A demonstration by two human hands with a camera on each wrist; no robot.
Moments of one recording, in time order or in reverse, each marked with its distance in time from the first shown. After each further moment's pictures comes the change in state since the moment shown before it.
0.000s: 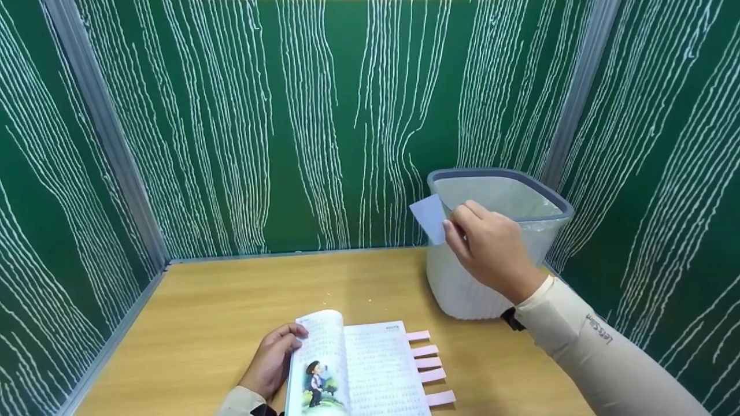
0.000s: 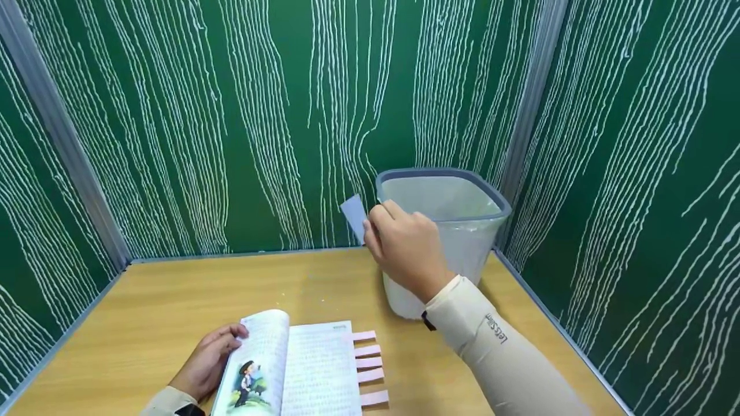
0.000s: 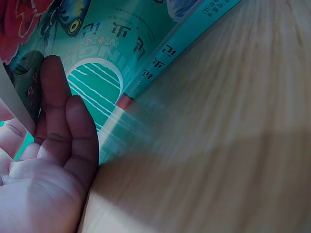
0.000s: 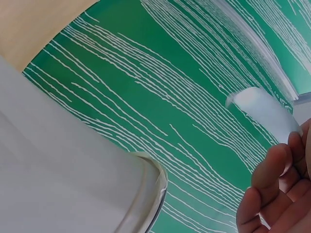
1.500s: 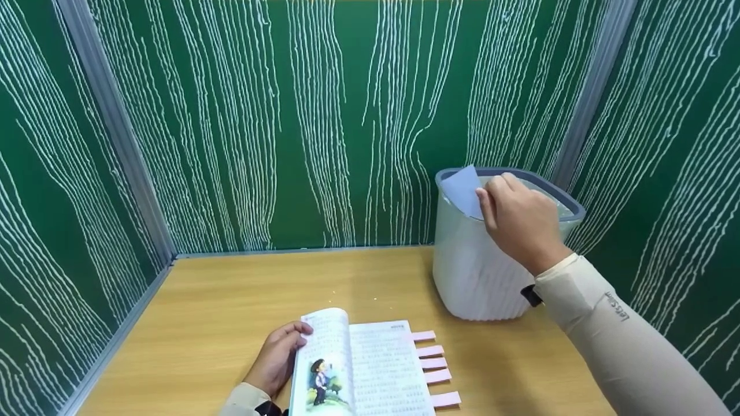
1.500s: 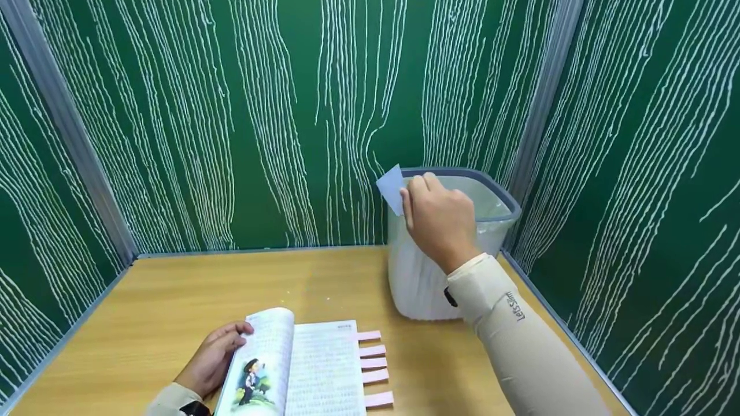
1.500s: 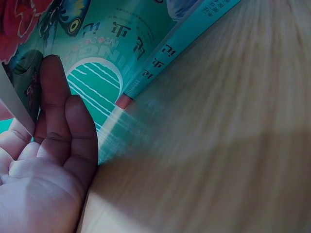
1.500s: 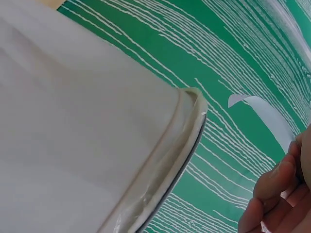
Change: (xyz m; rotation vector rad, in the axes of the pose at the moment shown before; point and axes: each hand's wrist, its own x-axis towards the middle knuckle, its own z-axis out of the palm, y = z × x) left_hand -0.001 0.002 -0.001 -0.041 -0.030 -0.015; right_hand 0.019 0.046 0.000 -0.142 -0.040 0.162
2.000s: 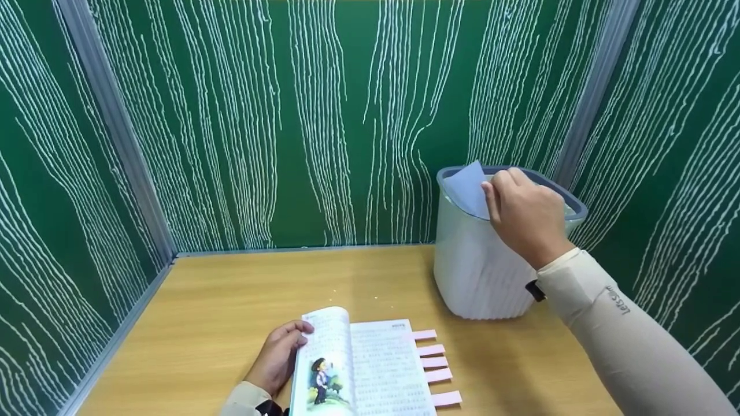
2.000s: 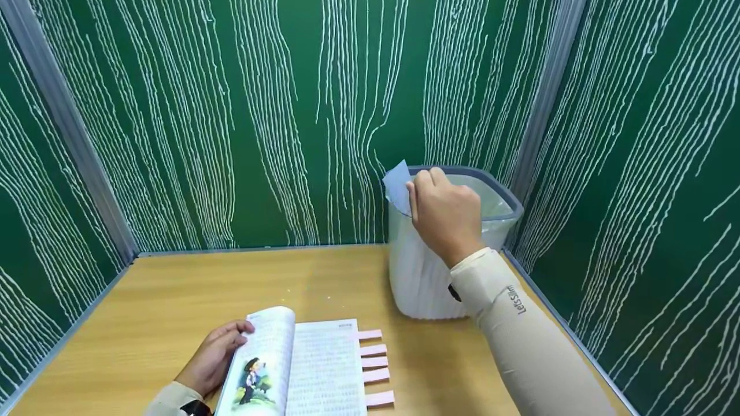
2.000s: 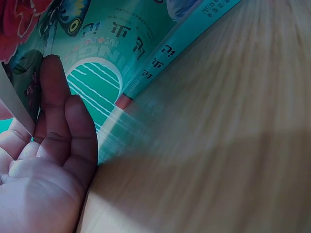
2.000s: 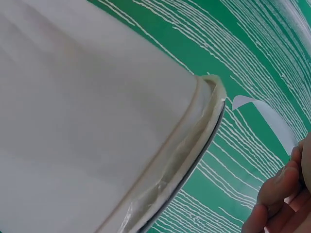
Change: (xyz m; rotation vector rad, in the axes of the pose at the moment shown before) left_hand 0.001 -0.003 -0.001 -0.009 -0.018 0.010; right_hand 0.004 0.011 0.004 -0.047 0.037 -0.001
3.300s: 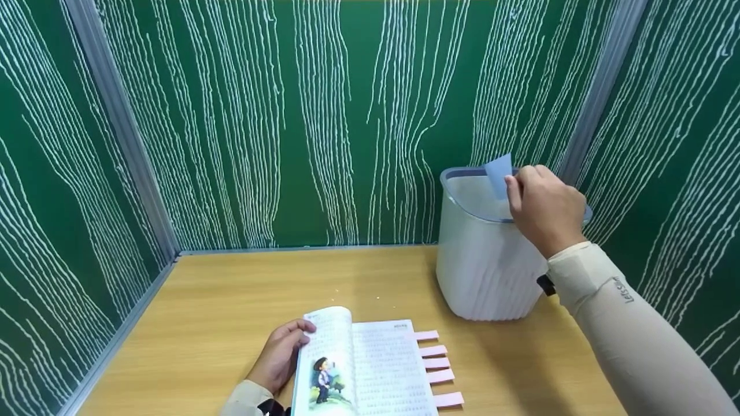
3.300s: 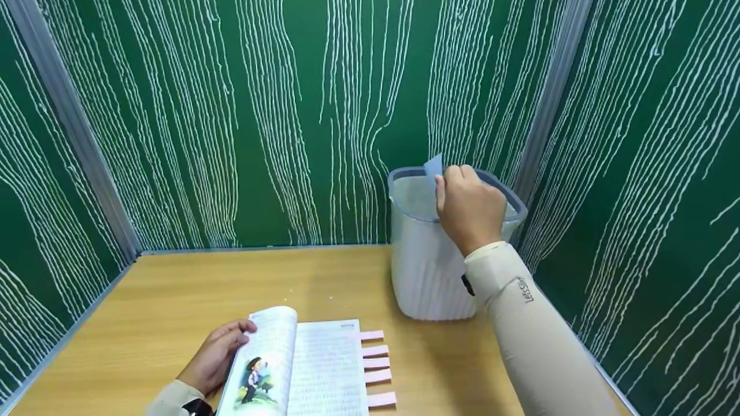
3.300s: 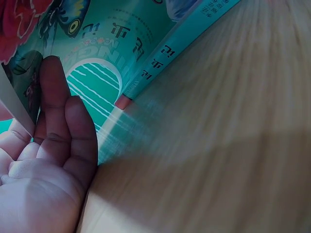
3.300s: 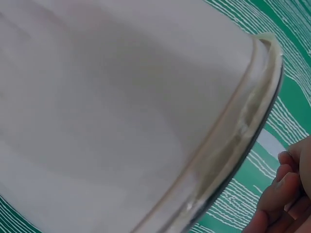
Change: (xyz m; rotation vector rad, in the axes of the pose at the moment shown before) left_hand 0.001 0.001 0.001 -0.014 0.006 -0.002; right_hand 0.002 0.032 0.009 0.043 -0.044 0.212
